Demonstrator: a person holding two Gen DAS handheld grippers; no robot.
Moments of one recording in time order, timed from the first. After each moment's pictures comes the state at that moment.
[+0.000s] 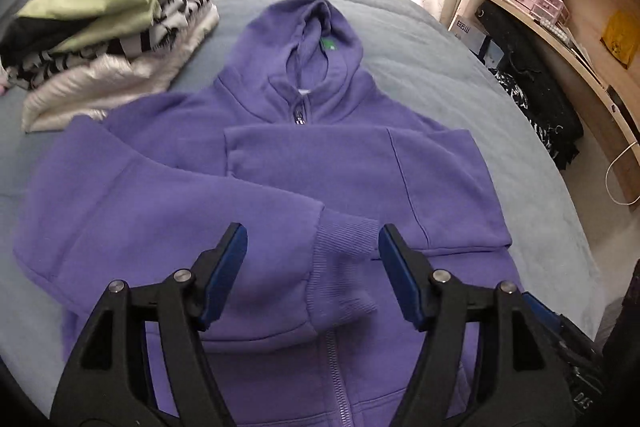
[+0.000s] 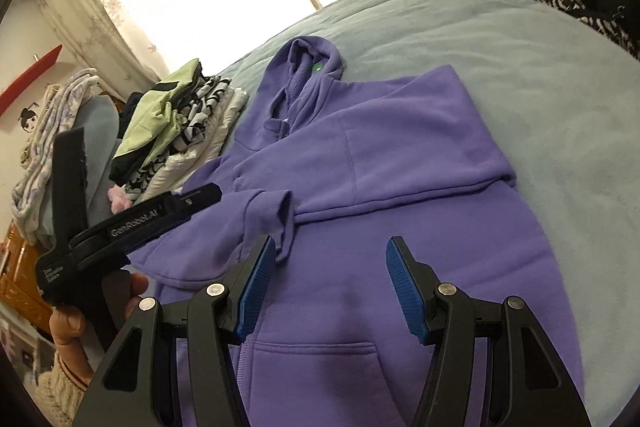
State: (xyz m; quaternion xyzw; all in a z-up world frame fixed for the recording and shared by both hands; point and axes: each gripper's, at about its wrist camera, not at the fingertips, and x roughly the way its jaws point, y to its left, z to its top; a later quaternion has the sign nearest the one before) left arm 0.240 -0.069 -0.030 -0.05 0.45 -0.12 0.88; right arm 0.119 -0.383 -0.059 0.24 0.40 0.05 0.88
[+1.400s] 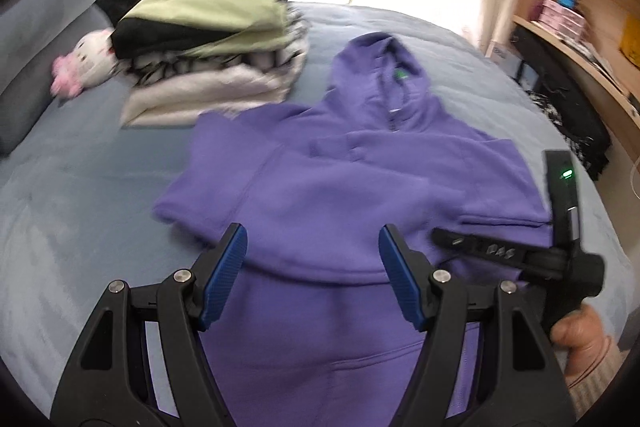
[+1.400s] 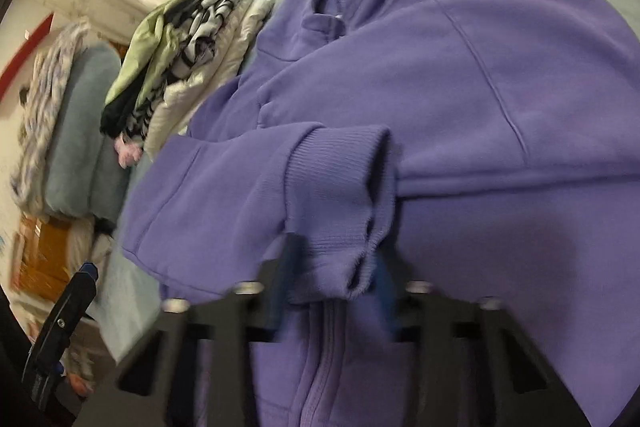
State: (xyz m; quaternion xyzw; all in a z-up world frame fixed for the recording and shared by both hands) left arm 0.156 0.047 0.005 -0.04 0.41 -0.03 0.91; right arm 0.267 -0.245 -0.132 0.22 0.51 0.12 0.82
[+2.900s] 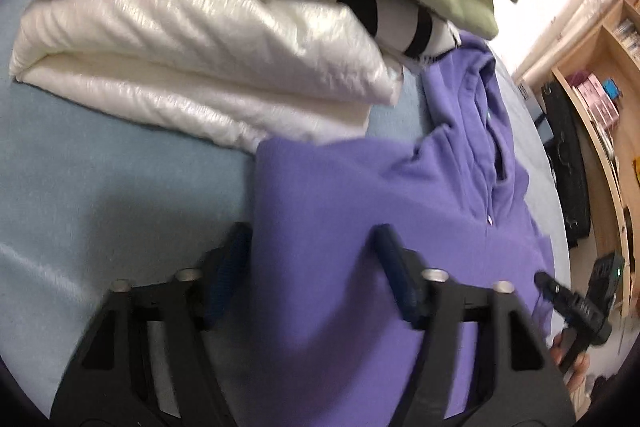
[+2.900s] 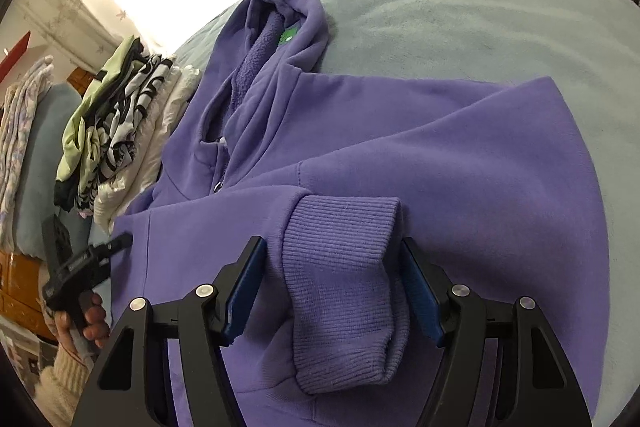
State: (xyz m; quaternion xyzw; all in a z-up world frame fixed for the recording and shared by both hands) left arm 0.398 0.144 -0.119 -0.21 0.50 -0.07 0.84; right arm 0.421 -0.357 -0.176 0.21 0.49 0.08 0.84
